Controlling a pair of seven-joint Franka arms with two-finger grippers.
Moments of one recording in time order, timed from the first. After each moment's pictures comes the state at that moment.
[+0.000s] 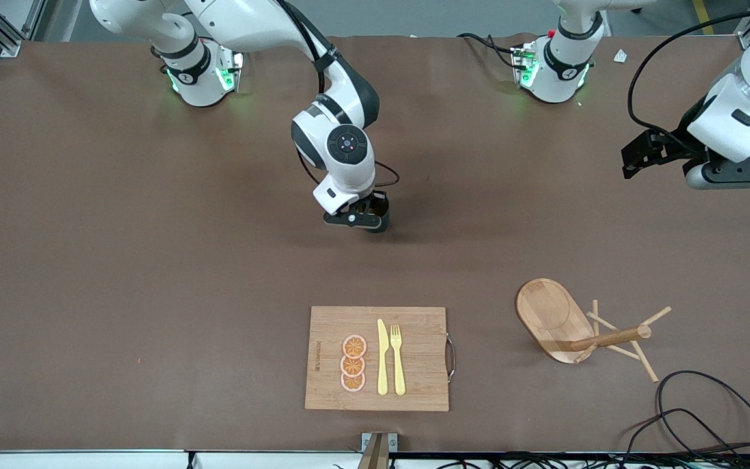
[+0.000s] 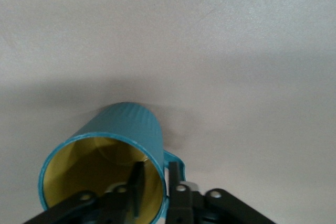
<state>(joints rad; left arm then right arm) -0.02 0.03 -0.18 -1.52 0.02 1.54 -0.19 0.85 0.58 -0.05 -1.71 0.13 2.21 0.81</state>
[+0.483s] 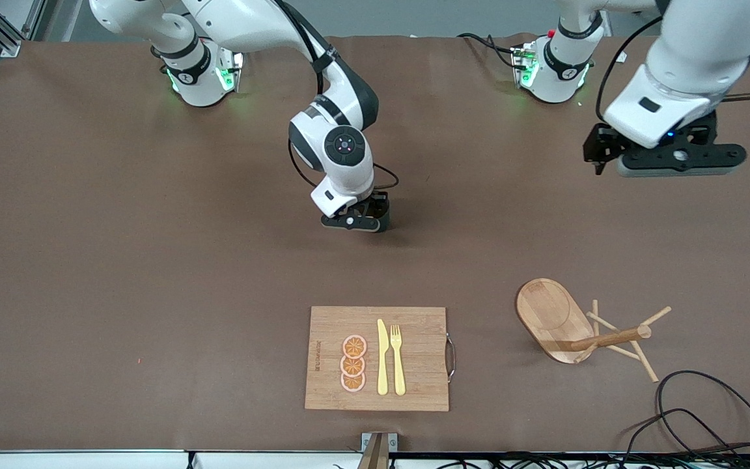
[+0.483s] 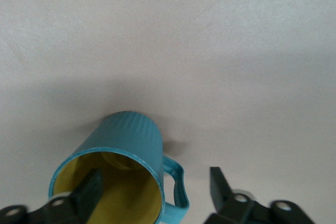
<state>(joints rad) -0.15 0.03 -0.24 -1.52 0.24 1.53 -0.24 0.84 0.57 -0.06 -1.67 0.13 2.17 0.80</state>
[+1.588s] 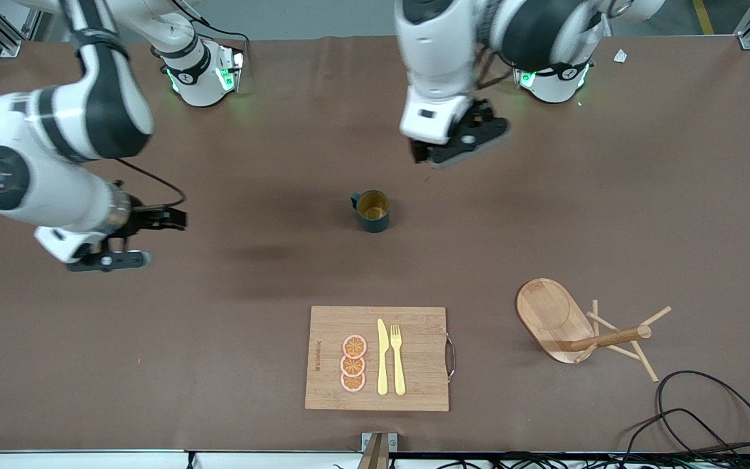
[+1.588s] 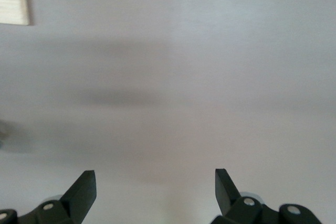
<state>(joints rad) -0.61 0.29 -0.28 -1.49 0.25 1.59 -1.29 0.20 0.24 -0.09 -1.62 0.03 1.67 0.05</state>
